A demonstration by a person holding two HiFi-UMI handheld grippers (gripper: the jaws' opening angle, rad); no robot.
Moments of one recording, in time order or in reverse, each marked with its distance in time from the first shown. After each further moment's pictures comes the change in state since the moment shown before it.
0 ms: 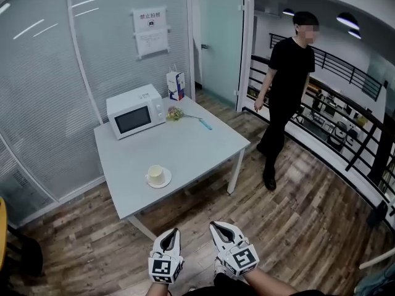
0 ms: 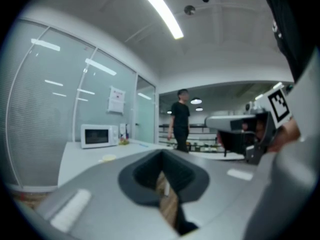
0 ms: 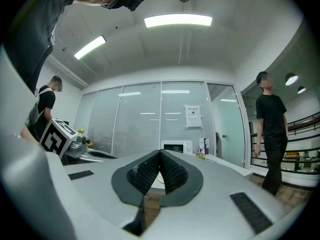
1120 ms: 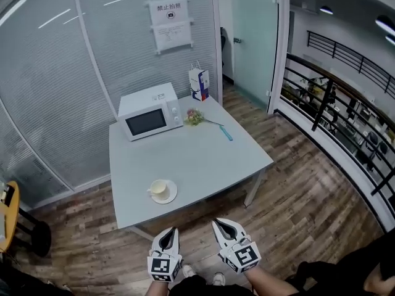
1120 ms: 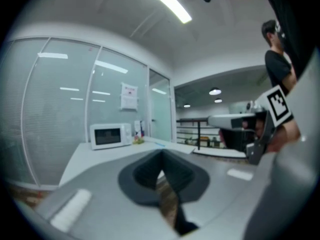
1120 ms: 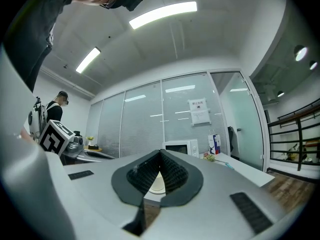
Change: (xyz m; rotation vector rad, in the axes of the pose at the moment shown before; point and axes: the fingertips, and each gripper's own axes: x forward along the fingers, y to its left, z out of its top) left arm 0.143 0.039 0.014 0.003 0.064 0.221; right arm 0.111 -0.145 -0.018 0.077 -0.014 0.176
